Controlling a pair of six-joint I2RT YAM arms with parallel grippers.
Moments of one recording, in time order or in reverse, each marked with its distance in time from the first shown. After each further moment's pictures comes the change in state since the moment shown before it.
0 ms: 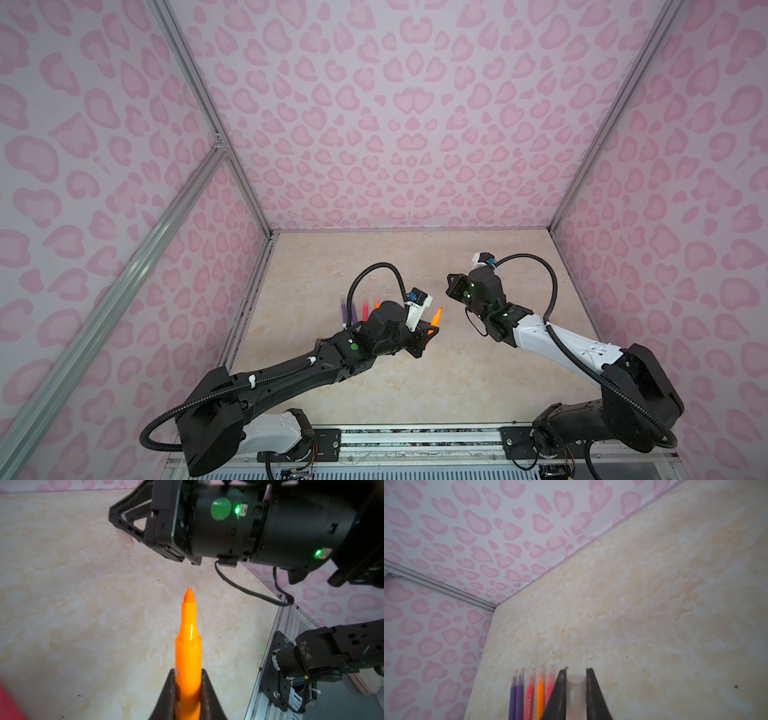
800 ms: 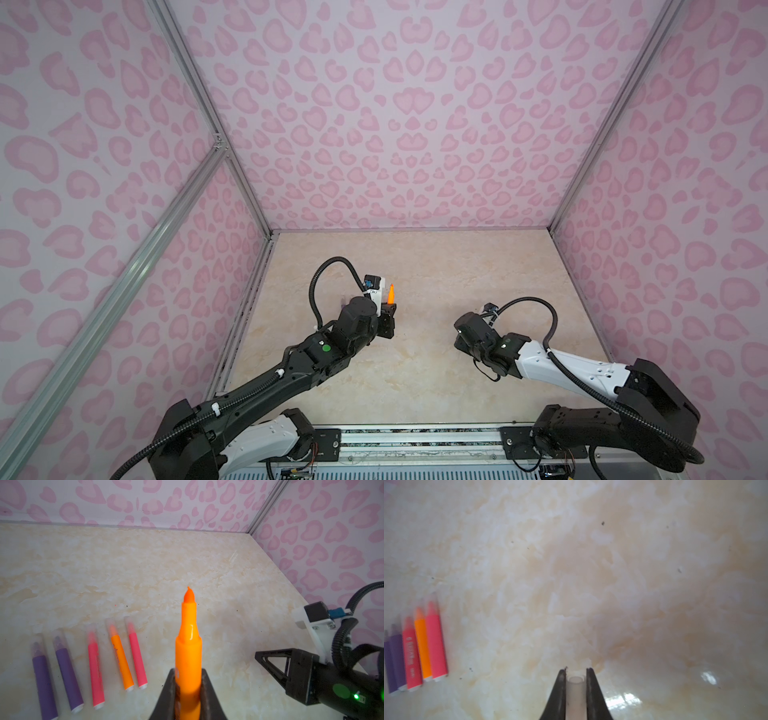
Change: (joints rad) left arm 0.147 -0.217 -0.074 -0.134 -0.322 -0.087; right arm 0.197 -0.087 -0.153 -0.486 0.208 0.304
